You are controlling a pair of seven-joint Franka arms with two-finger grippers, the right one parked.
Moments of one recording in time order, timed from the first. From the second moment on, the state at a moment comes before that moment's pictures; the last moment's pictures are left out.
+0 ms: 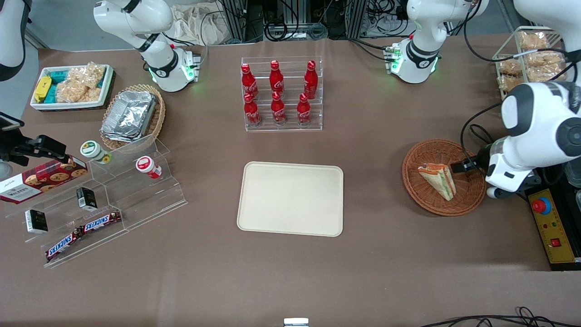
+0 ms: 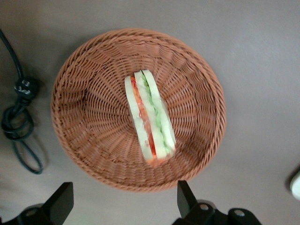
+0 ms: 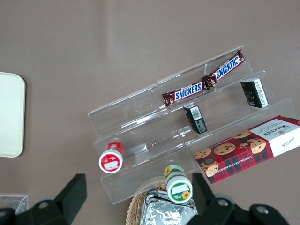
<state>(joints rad) 0.06 0.17 -0.05 -1.99 0.01 1.98 -0.40</state>
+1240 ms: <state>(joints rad) 0.06 0.31 -0.05 -2.16 0.01 2.33 -0.69</state>
